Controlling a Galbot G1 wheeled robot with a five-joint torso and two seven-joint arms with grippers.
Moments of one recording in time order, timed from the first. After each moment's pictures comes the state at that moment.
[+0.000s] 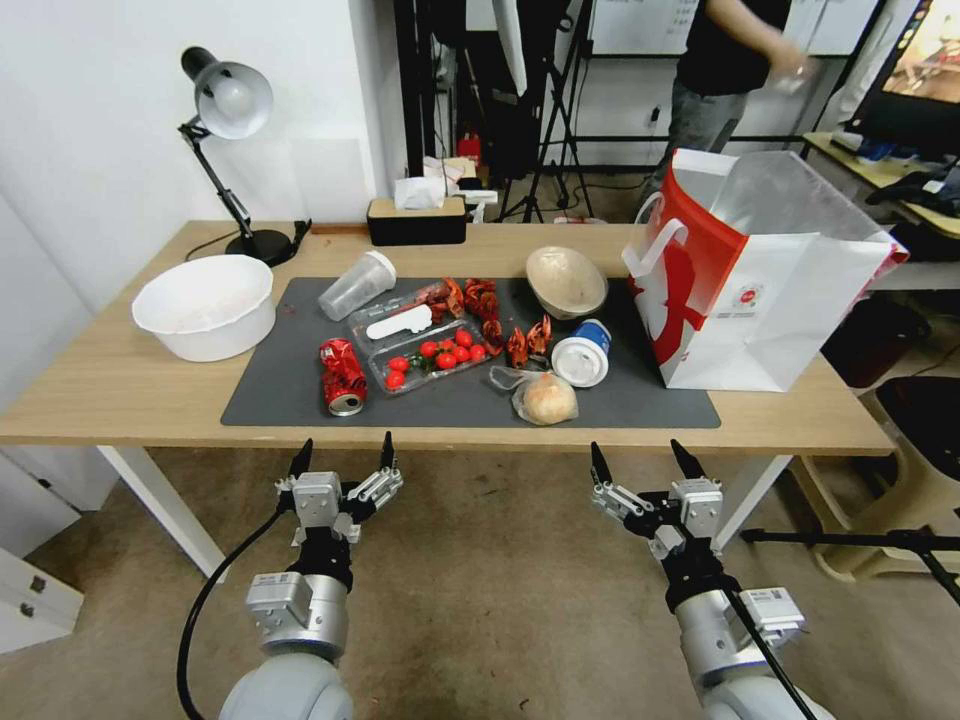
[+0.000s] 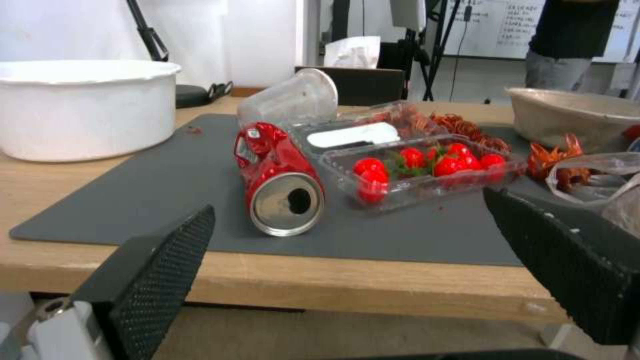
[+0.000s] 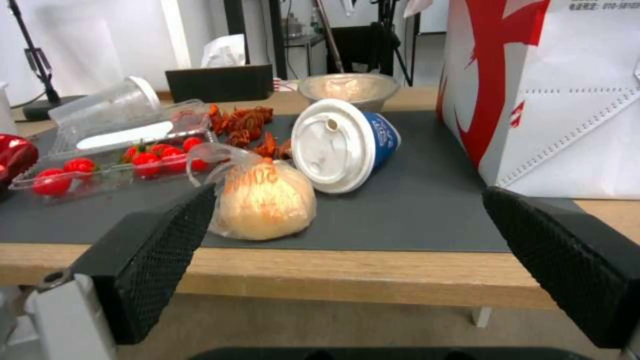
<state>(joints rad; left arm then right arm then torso) 1.70 -1.44 -0.36 -2.22 -0.12 0.01 -0.22 -1.77 1.49 0.48 2.30 0.09 -0.06 -0.02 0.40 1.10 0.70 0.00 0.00</state>
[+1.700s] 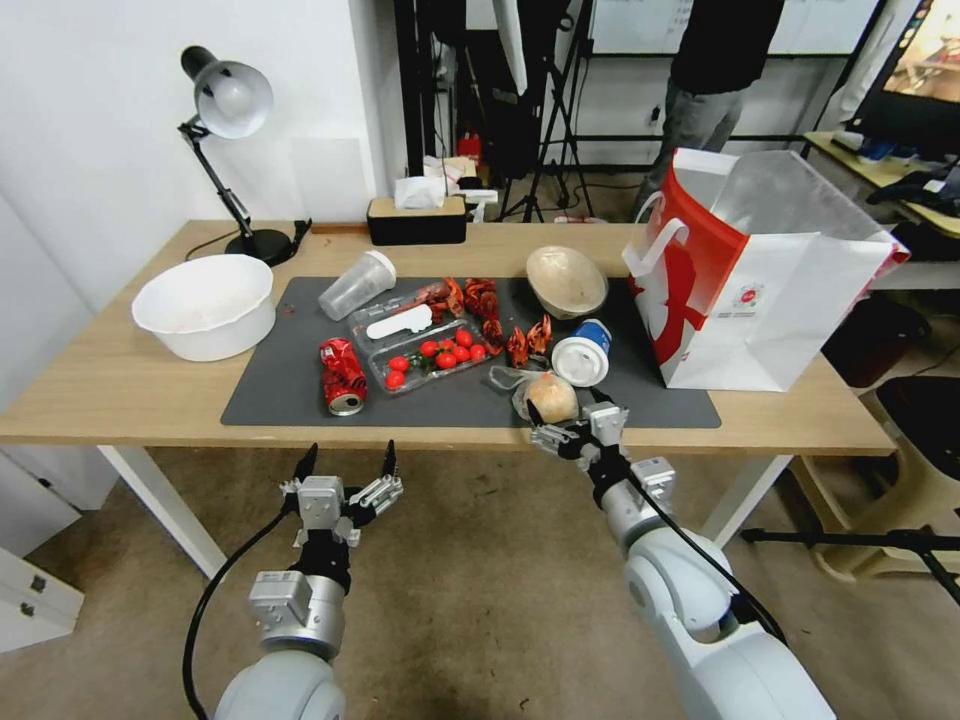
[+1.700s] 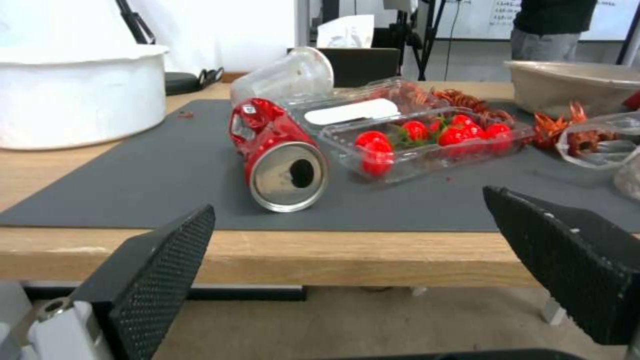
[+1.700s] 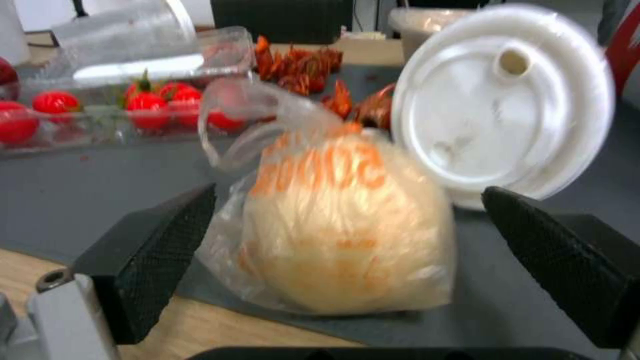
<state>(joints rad) 1.68 -1.39 -0.38 -2.18 -0.15 0.01 -0.20 -1.25 1.29 0.23 1.94 0.23 -0.23 0.08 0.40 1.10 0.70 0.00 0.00</state>
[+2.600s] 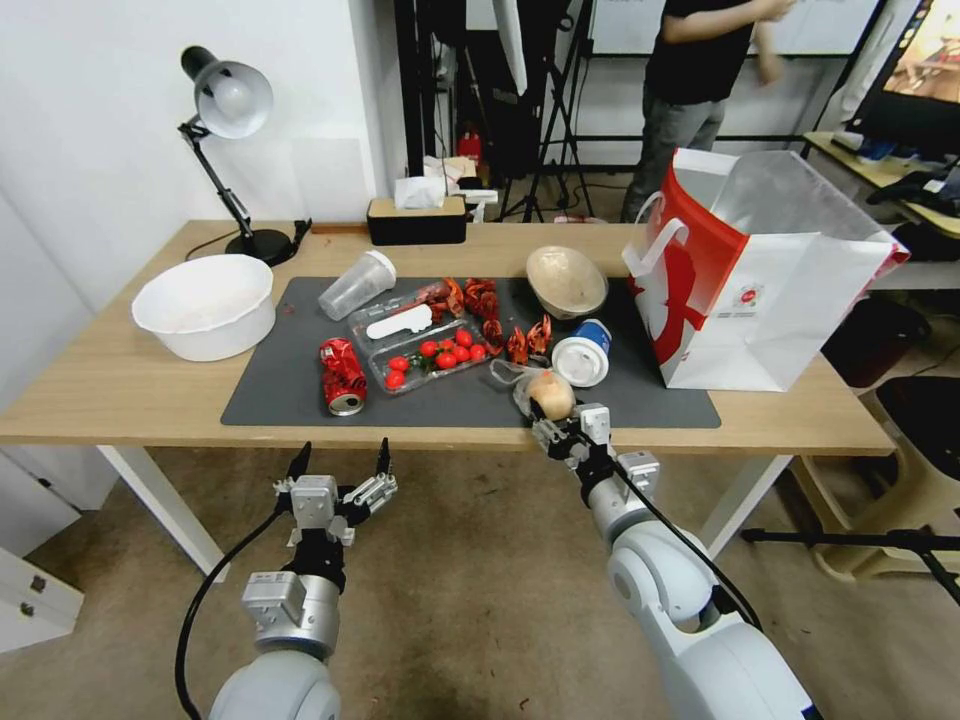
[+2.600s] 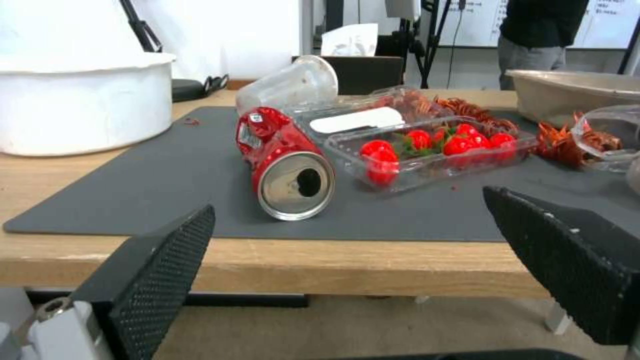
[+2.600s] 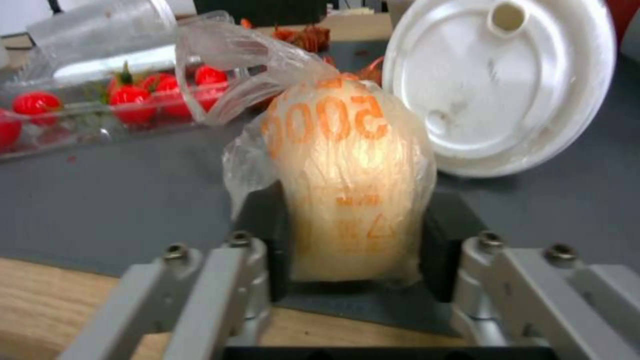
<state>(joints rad) 1.69 -1.39 -0.39 -2.18 -0.15 -0.01 -0.21 -1.25 1.30 0.23 1.95 0.29 -0.28 0.14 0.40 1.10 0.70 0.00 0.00</state>
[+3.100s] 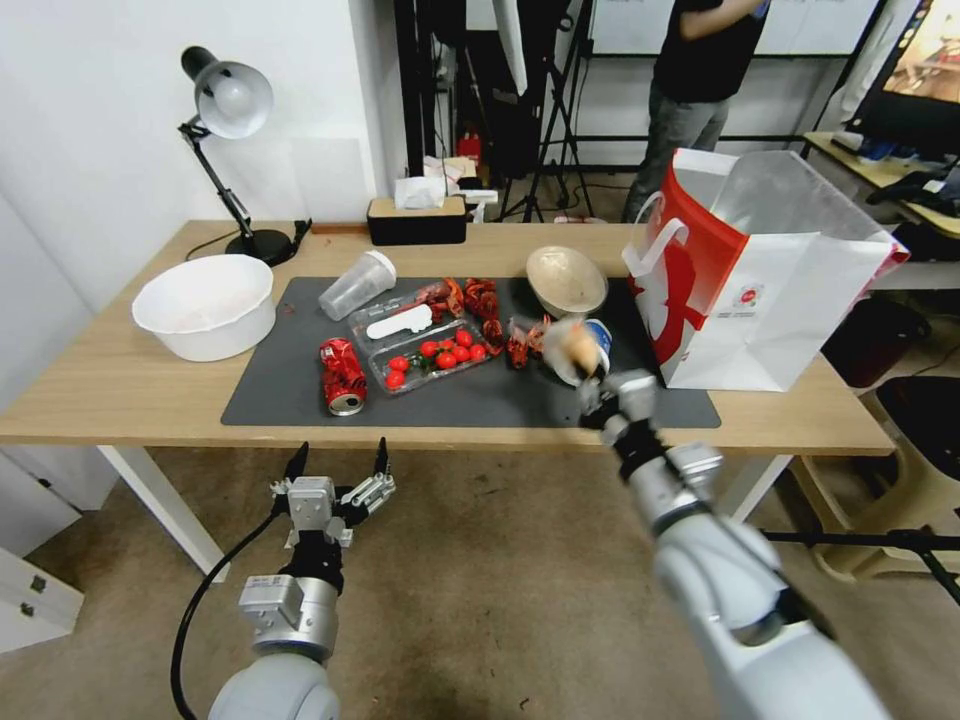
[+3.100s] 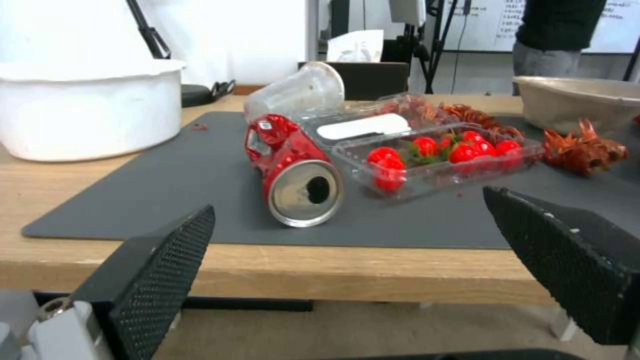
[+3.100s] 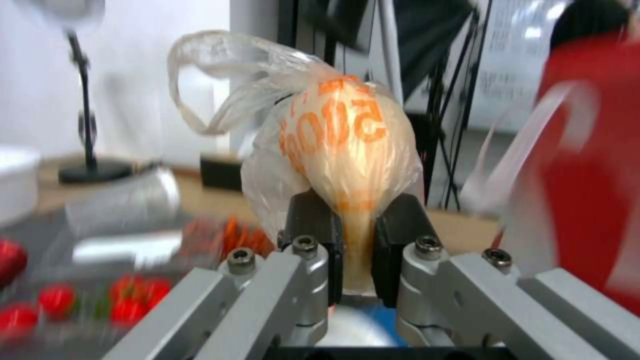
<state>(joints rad) 1.70 -1.40 -0.40 -2.20 -0.15 -0.02 -0.21 -1.23 1.13 0.38 2.21 0.33 -0.21 0.10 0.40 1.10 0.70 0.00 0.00</state>
